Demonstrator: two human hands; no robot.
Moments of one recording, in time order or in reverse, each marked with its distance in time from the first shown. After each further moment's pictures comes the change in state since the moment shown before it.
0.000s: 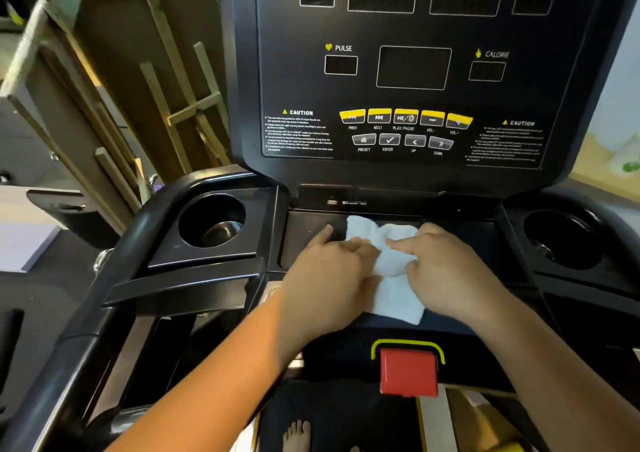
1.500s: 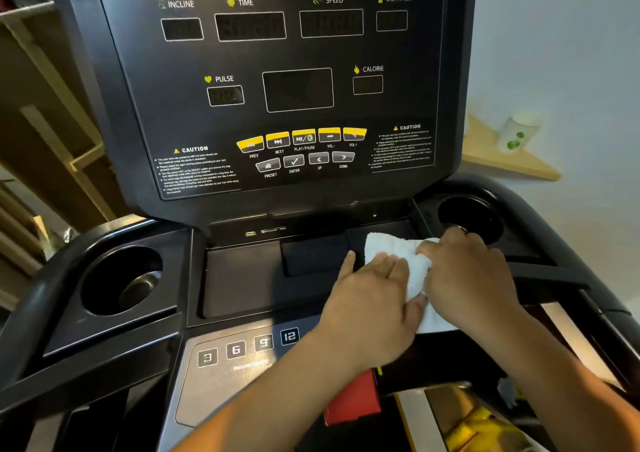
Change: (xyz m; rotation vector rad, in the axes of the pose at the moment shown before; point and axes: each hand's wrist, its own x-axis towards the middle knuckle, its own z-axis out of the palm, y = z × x) left_hand 0.058 0.103 0.028 -0.179 0.044 0.193; right_hand -0.038 0.085 -0.018 -0.354 0.178 0.384
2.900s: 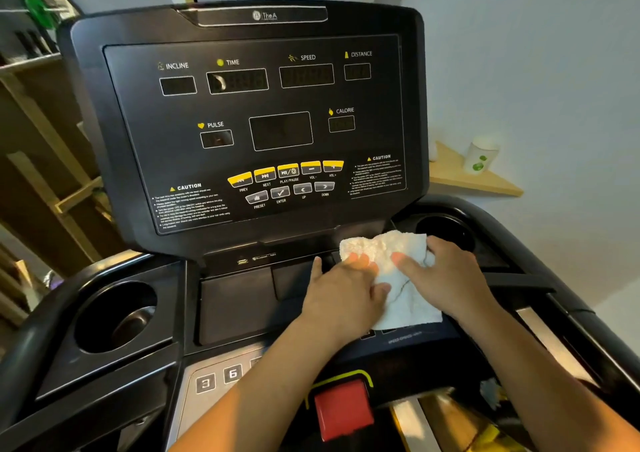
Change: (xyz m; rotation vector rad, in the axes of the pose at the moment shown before) left_hand 0.027 -0.017 -0.022 0.004 -0.186 -0.156; right_hand 0.006 0.009 -0.005 0.708 0.081 0.254
